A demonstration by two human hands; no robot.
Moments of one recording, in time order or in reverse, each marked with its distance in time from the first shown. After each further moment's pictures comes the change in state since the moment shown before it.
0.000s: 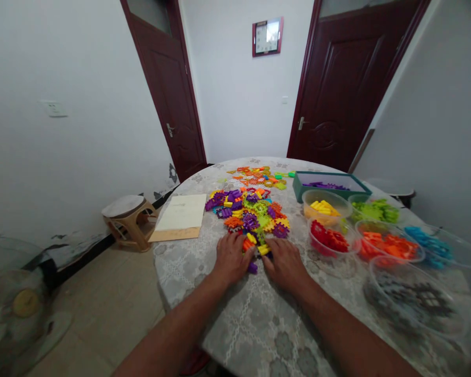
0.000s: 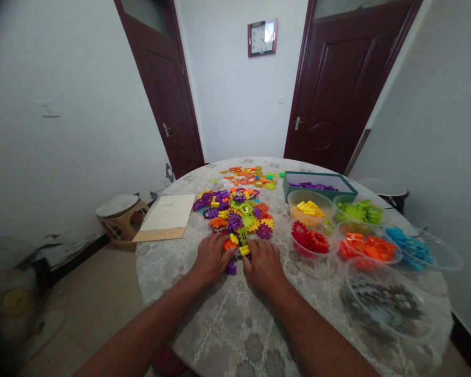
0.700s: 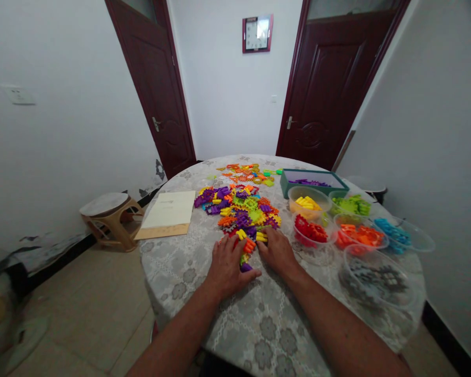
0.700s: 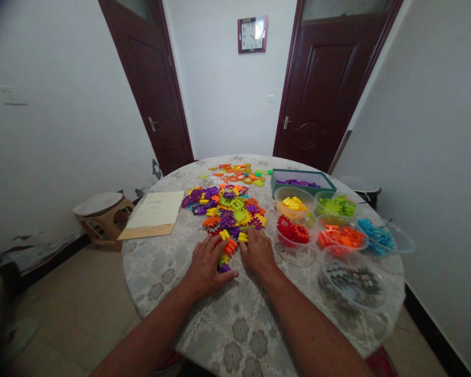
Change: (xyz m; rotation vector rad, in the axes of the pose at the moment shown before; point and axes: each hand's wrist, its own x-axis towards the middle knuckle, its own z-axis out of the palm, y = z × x) left_hand -0.037 0.024 0.004 -0.077 -0.080 0.087; right_hand 0.014 0.024 -0.004 0.103 0.090 0.136
